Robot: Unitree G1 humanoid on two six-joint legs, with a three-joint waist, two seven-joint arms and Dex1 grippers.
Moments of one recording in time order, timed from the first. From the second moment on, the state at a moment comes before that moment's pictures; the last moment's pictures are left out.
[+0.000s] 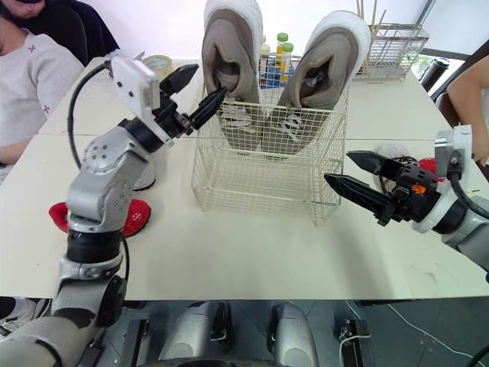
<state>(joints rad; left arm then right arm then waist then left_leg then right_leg) -0.68 0.33 0.05 -0.26 -0.38 0.42 -0.49 -0.05 -0.91 -0.61 -0.49 1.23 0.86 0.67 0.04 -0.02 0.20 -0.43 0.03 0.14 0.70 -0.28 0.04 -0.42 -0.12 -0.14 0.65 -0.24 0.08</state>
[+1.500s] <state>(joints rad) 0.30 0.35 -0.26 -0.98 -0.62 0.53 -0.17 0.10 -0.60 -0.59 -0.19 0.56 0.51 0.40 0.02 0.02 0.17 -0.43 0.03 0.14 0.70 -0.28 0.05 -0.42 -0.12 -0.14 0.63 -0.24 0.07</state>
